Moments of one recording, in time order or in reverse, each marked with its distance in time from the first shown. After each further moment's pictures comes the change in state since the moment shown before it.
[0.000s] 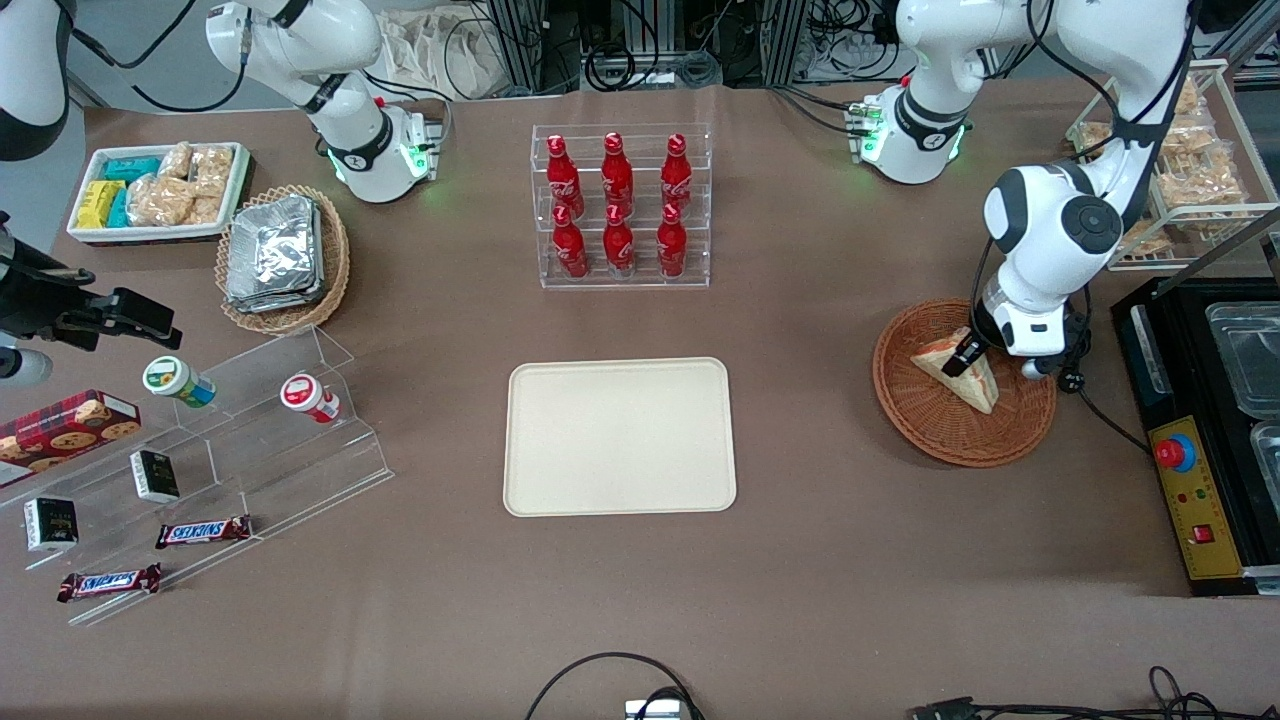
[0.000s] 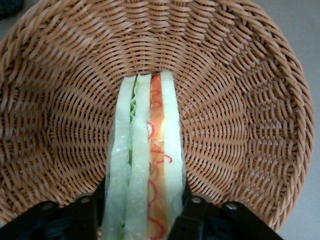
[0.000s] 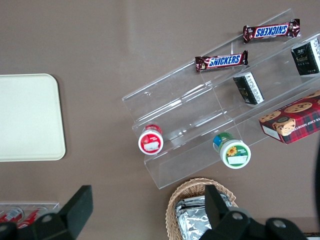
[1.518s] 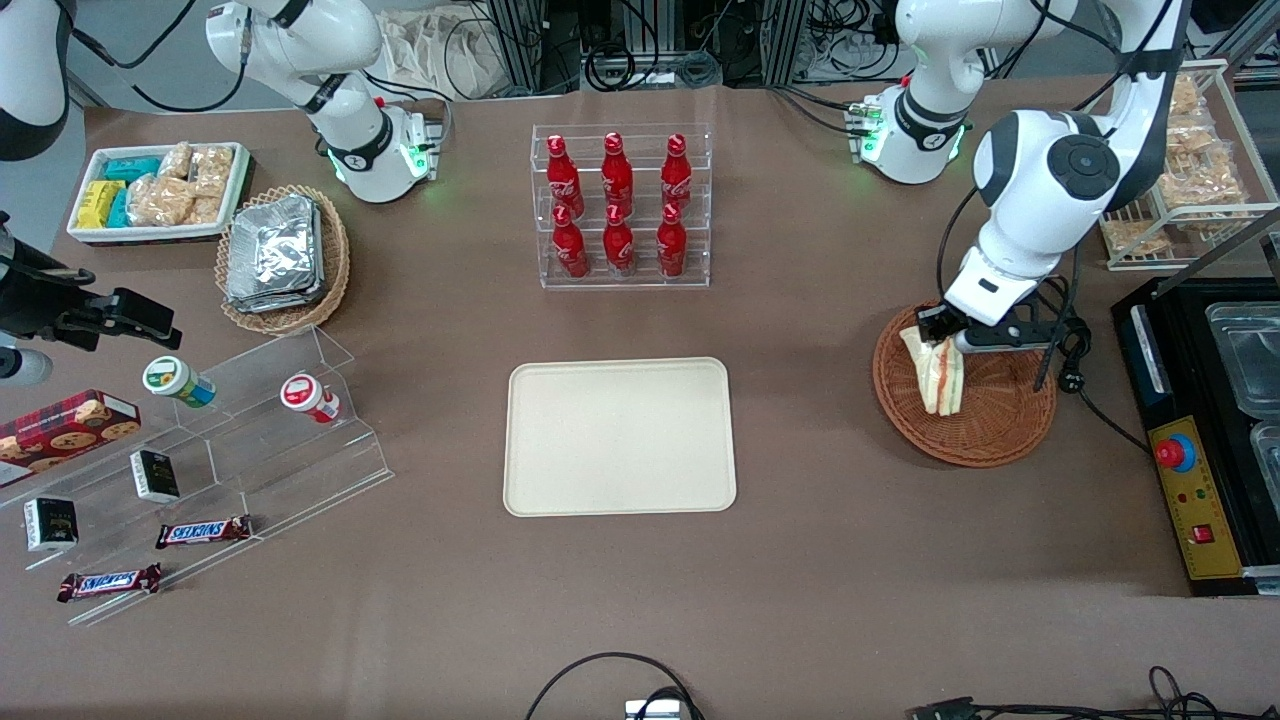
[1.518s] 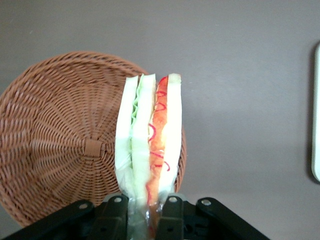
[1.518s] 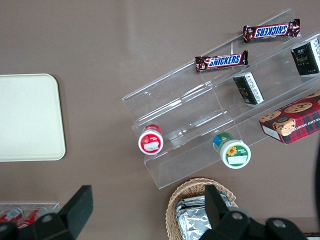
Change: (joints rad) arm -0.042 -0.203 -0.133 0.133 0.003 -0.290 0.630
